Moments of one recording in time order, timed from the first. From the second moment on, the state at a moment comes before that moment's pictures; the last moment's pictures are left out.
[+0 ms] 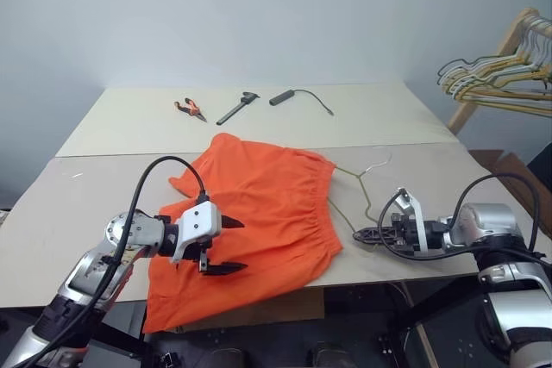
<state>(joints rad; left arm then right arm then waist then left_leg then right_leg) -0.19 0.79 -0.17 -0.23 -0.28 0.29 -1.15 -0.63 -0.70 0.07 0.64 0.49 1.28 1.24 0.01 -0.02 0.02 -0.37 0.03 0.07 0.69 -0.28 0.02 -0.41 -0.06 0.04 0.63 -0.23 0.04</state>
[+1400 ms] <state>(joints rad) -1.06 0.66 -0.20 0.64 -0.14 -0.04 -1.53 -0.73 -0.83 0.35 -0.05 0.05 0.61 1.17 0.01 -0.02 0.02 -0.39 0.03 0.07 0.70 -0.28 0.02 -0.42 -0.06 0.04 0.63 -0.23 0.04</state>
